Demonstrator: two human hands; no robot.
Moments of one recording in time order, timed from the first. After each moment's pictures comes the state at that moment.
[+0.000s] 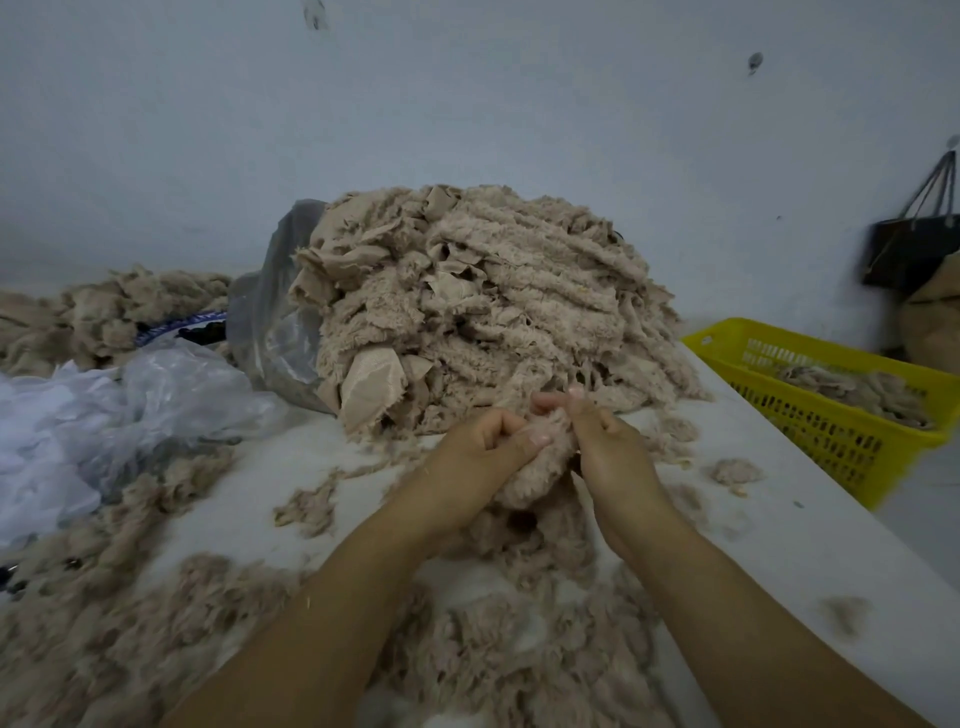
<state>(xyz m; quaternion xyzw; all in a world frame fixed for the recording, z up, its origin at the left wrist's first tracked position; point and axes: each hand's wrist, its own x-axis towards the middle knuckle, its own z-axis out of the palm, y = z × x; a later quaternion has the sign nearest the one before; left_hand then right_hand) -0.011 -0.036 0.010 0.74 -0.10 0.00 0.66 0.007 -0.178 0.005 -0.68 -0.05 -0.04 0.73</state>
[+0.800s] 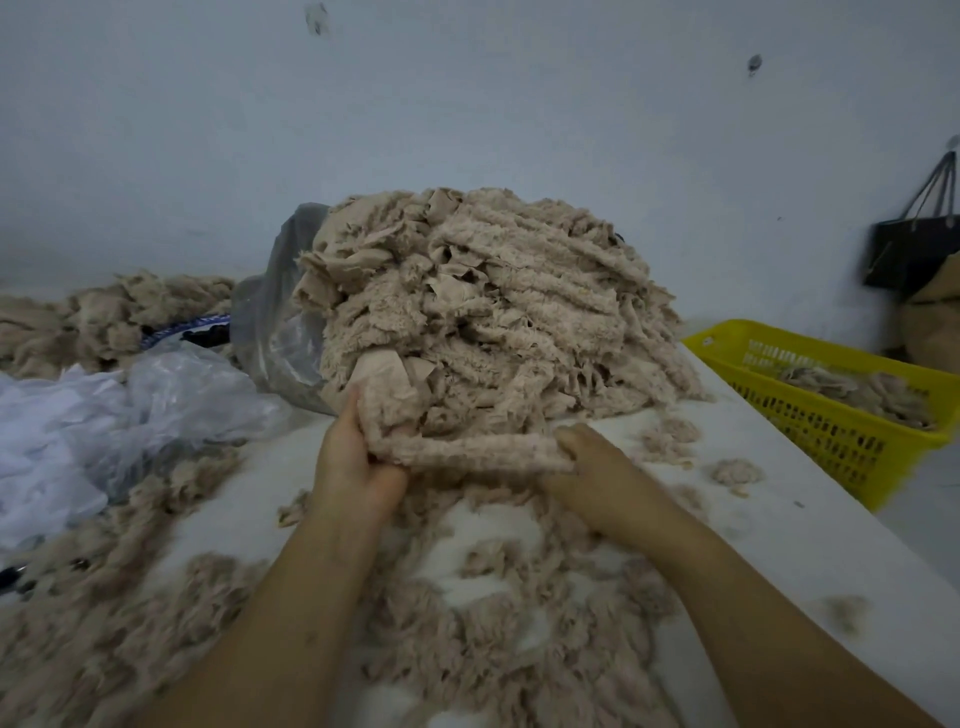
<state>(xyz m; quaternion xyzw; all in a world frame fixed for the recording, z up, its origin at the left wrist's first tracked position) 0.007 0.023 0.016 0.27 0.08 0.05 0.96 0.029 -0.202 -0.014 -0.92 -0.15 0.05 0.35</state>
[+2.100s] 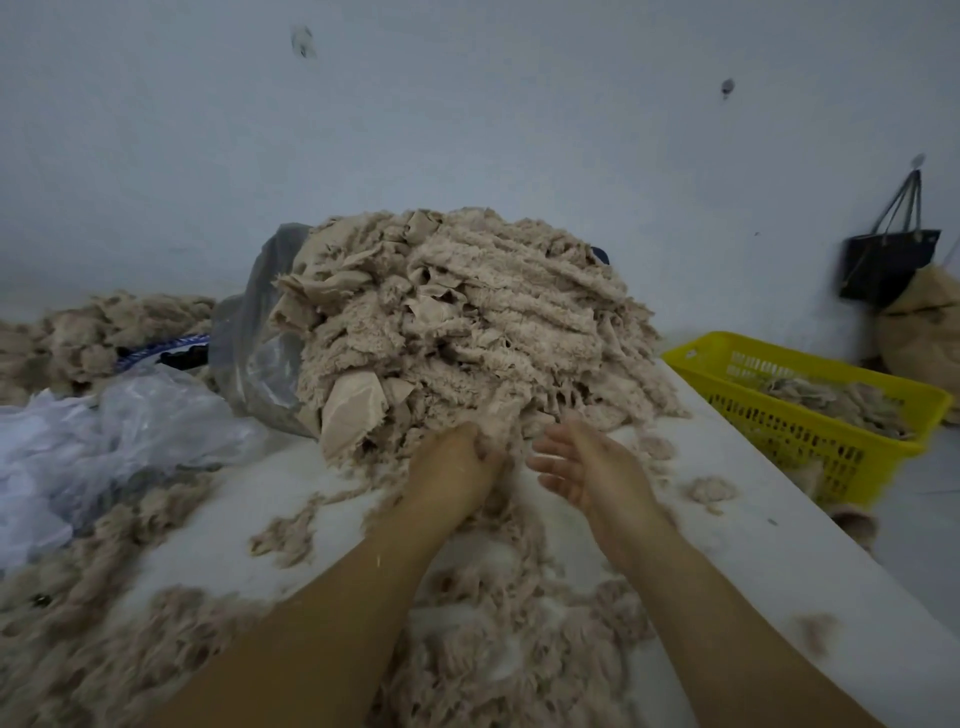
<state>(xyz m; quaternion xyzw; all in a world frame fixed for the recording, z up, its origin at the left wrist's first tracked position) 0.046 -0.045 0.000 0.96 0.02 0.08 0.25 0.037 -0.204 -0.013 -0.59 0.04 0.02 0.80</state>
